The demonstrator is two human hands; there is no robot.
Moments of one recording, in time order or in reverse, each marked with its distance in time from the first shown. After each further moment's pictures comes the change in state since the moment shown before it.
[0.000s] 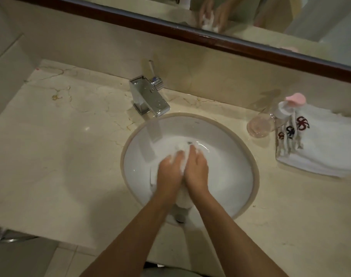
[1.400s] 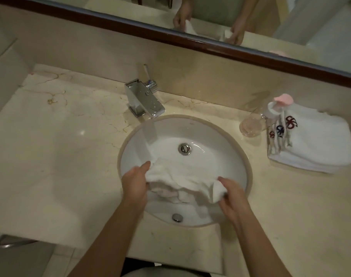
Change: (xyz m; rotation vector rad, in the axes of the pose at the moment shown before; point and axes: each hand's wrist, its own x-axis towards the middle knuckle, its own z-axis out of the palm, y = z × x) left_hand 0.022 -0.028 -0.063 -0.330 0.174 -0.176; right_hand 0.005 0.078 -0.100 0.720 0.049 0.363
